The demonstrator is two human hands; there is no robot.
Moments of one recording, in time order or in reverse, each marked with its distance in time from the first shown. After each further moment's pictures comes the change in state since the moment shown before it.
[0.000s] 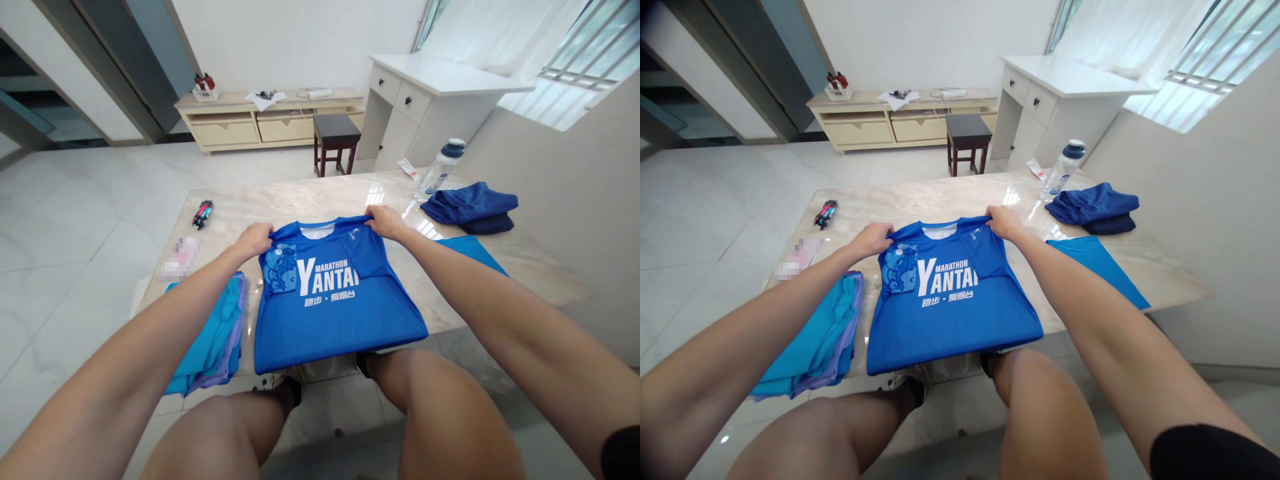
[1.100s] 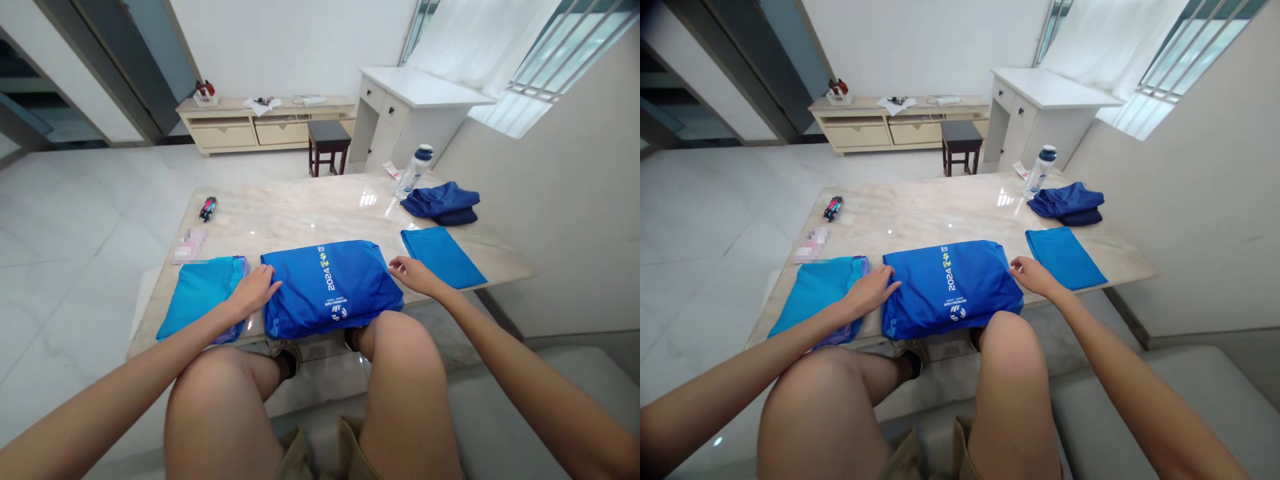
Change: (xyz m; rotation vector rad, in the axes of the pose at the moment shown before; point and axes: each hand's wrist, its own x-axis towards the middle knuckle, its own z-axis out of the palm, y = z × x) left_hand -0.190 0.037 0.048 0.063 -0.037 0.199; right_hand -0.227 0.068 0.032 0.327 -0.090 0.025
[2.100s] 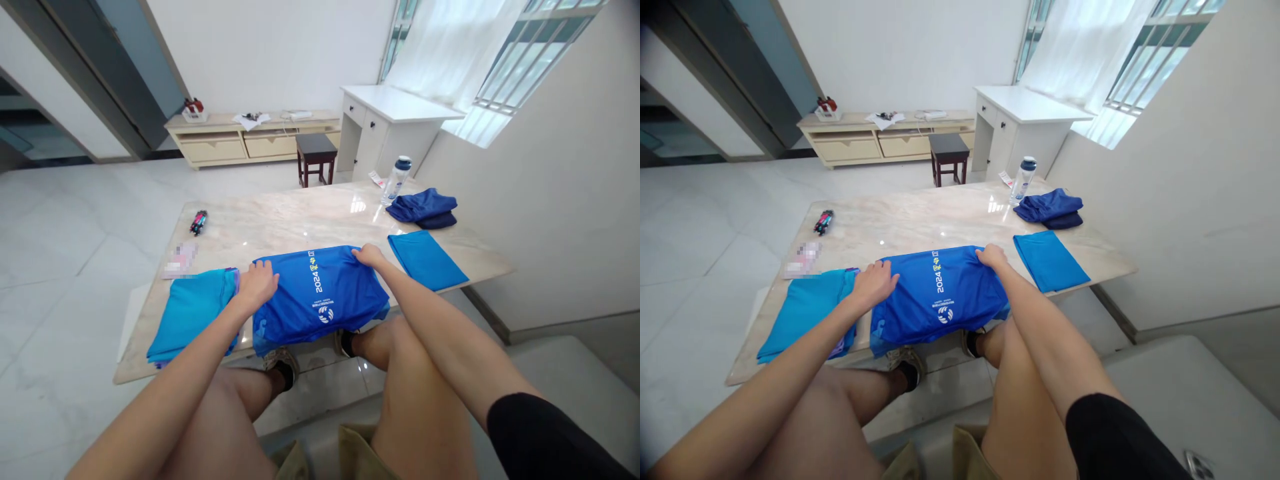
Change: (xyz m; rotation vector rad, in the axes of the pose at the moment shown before) left_hand 0.036 0.050 -0.037 0.193 -0.060 -0.299; right_hand 0.110 -0.067 0.013 -0.150 -0.033 0.447
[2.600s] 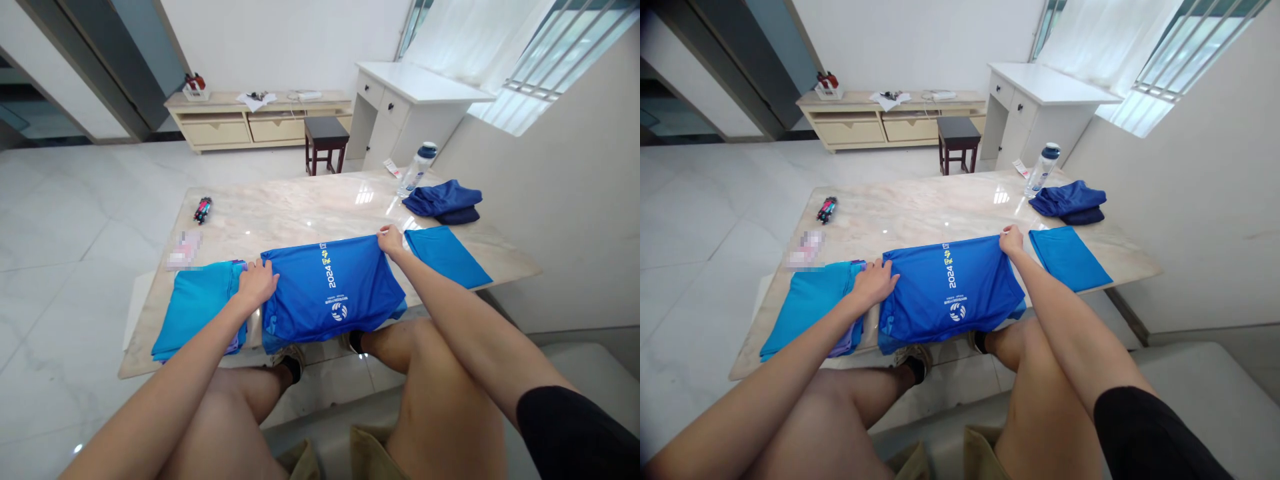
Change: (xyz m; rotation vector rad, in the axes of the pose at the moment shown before) left_hand 0.012 -0.033 0.034 -0.007 -0.062 -0.012; right_hand 0.050 0.018 0.018 0.433 0.340 0.118
